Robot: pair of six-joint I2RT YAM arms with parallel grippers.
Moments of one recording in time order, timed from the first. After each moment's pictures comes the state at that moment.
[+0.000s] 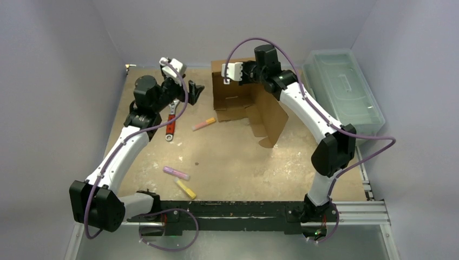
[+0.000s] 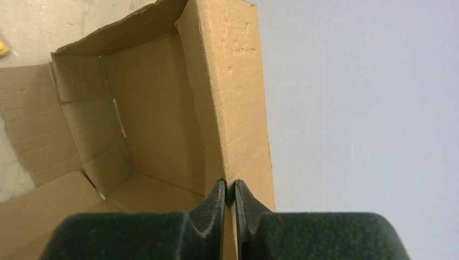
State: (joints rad) left arm -0.25 1.22 1.08 0.11 0.36 0.04; right arm 0.51 1.82 1.80 -0.44 -0.17 -1.21
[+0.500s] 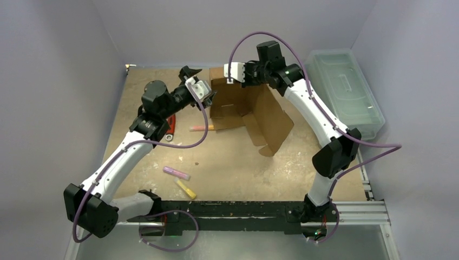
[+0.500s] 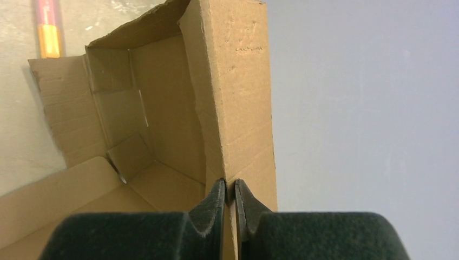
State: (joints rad) left arm -0.43 1.17 1.06 0.14 0.41 0.54; right arm 0.51 1.80 1.93 -0.71 -0.28 -1.17
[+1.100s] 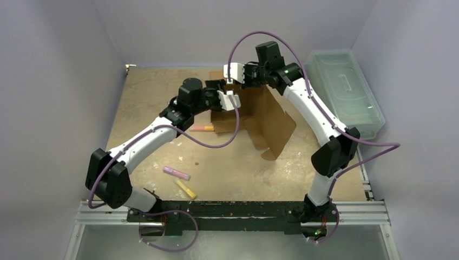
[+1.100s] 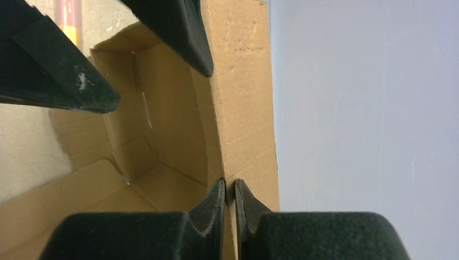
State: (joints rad) left arm -0.57 1.43 1.16 0.06 0.29 0.90; right arm 0.51 1.81 1.95 -0.79 -0.30 -1.14
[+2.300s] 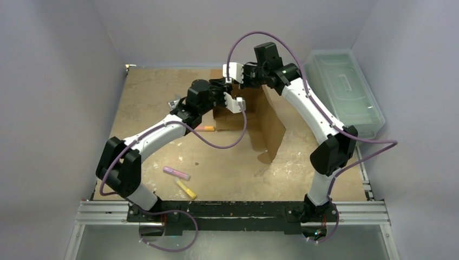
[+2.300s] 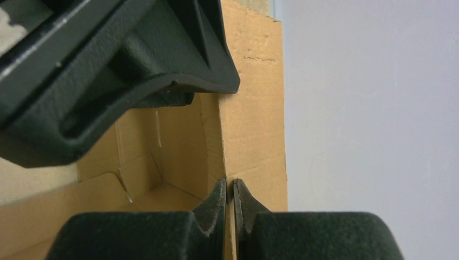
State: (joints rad) left arm -0.60 1.56 1.15 0.20 0.12 1.20; right arm 0.51 1.83 1.95 -0.77 -0.31 -1.11
